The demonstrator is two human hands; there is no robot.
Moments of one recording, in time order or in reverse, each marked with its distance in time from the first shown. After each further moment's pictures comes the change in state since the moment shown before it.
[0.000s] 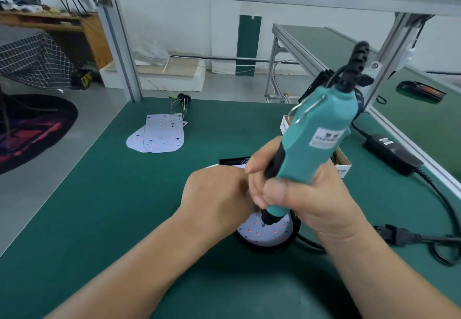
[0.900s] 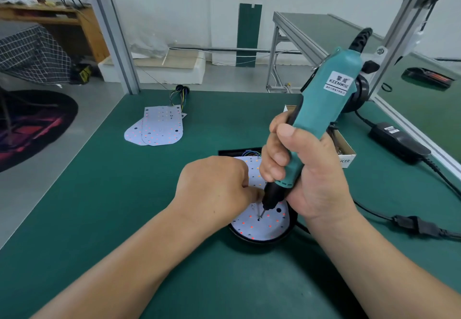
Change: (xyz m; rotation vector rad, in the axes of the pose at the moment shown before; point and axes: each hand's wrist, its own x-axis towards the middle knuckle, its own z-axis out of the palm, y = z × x) left_hand -0.001 -0.006 -0.005 -0.059 -0.069 -0.067; right_hand 0.009 0.007 0.004 0.263 0.369 0.094
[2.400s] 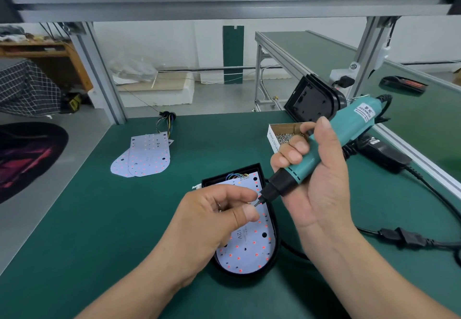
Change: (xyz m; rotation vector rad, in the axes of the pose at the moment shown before) left_hand -0.024 0.001 -0.006 -1.373 -0.177 -0.089; right_hand 0.013 -0.012 -0.016 0.441 0.411 -0.151
